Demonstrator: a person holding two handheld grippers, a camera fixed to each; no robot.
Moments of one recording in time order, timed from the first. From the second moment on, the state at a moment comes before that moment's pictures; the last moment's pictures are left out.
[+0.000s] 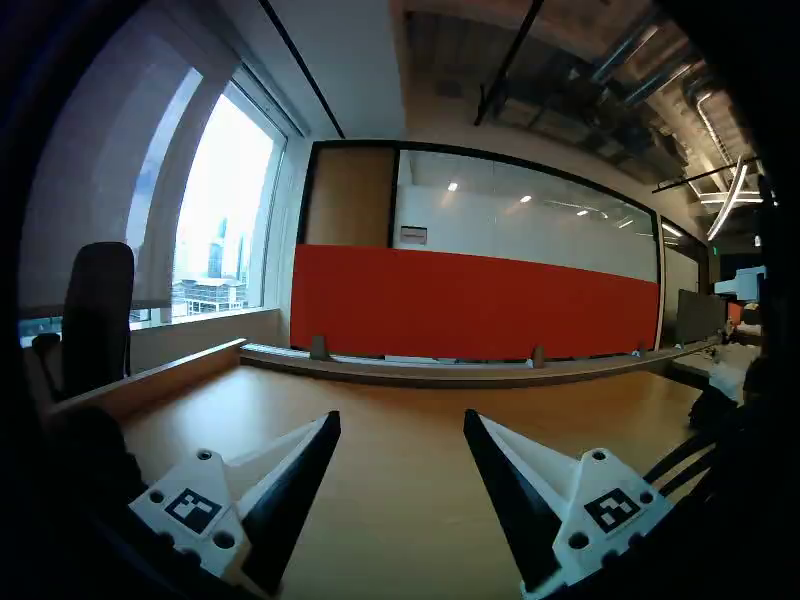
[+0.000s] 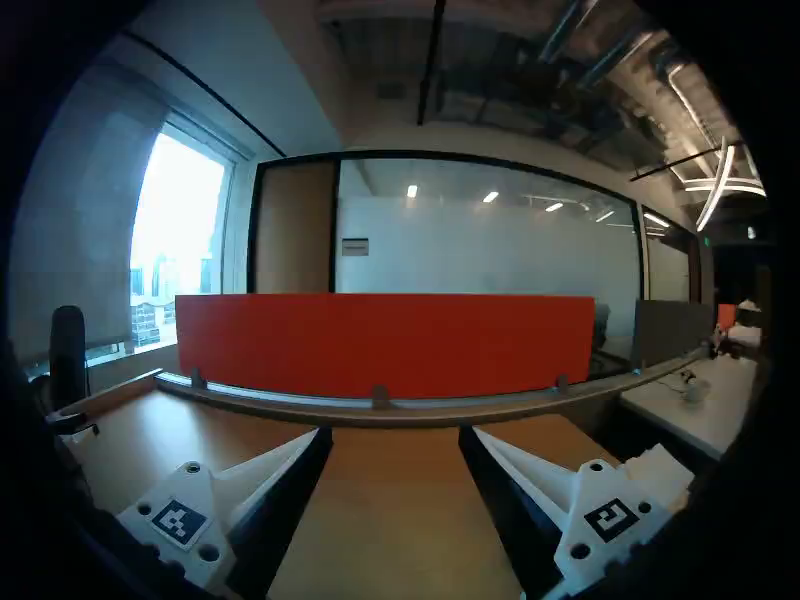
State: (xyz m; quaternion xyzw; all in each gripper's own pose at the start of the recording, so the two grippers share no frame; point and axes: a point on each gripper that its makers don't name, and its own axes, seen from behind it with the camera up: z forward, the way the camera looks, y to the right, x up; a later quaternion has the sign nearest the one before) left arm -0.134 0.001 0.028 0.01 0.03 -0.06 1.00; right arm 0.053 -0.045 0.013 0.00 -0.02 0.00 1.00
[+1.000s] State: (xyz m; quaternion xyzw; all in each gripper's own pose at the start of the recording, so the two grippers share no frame) left arm -0.182 0.001 0.028 0.03 0.04 -0.03 1.00; right arm 0.033 -0.045 0.016 0.01 -0.01 0.00 1.00
